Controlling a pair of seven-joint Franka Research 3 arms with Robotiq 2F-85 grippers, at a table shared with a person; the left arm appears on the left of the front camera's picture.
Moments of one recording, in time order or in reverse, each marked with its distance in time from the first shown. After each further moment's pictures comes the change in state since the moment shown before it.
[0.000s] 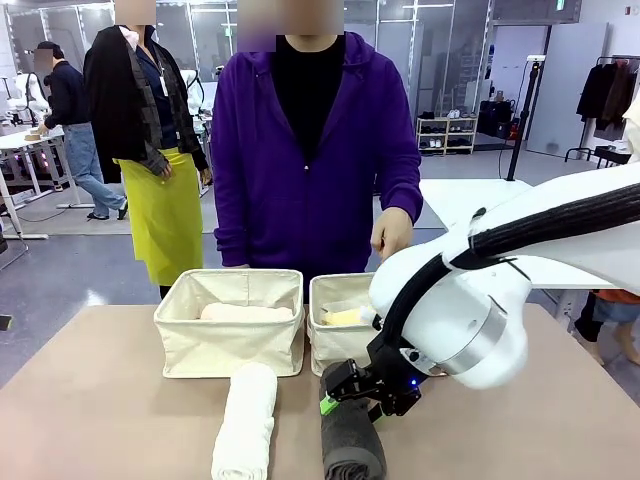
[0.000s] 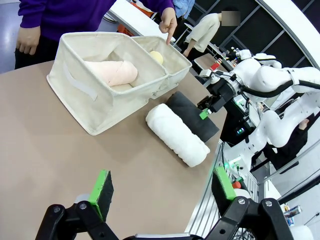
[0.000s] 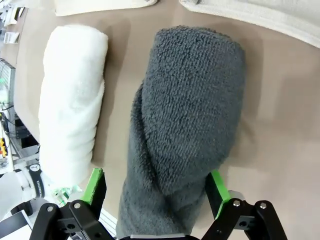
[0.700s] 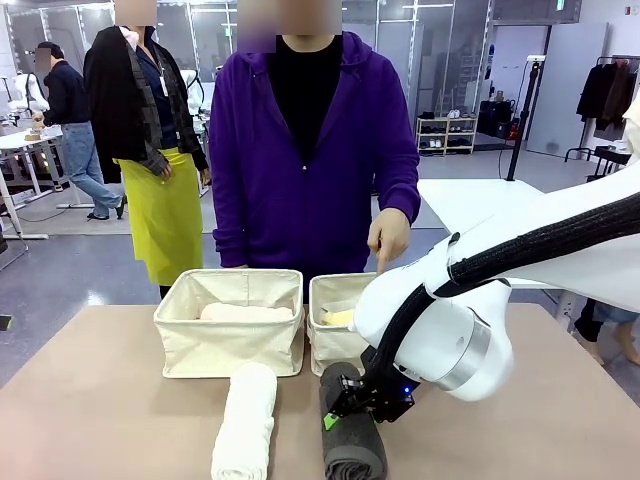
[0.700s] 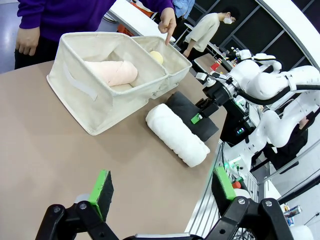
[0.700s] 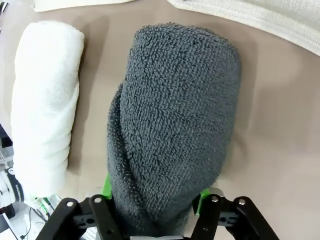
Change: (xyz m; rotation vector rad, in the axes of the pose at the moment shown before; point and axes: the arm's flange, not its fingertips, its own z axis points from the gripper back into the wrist) left arm 0.000 0.000 0.000 0.000 0.000 0.000; right arm 0.002 -0.001 -0.016 -0.084 0.011 0.038
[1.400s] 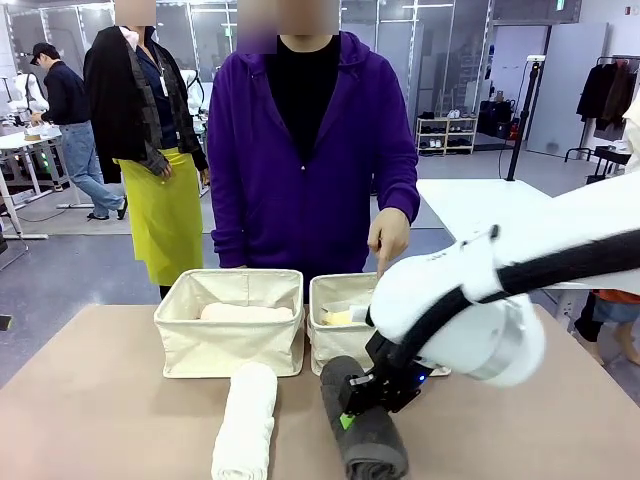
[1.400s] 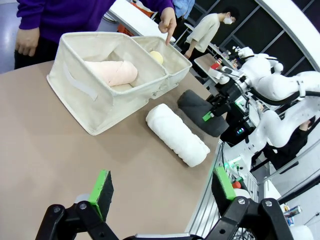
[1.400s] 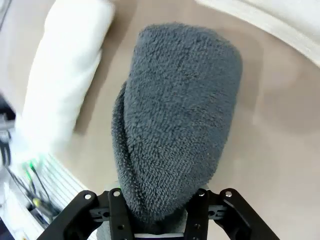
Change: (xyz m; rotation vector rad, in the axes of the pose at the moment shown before) left arm 0.000 0.000 0.000 0.000 0.000 0.000; right arm -0.017 0.021 0.052 -0.049 0.038 0.202
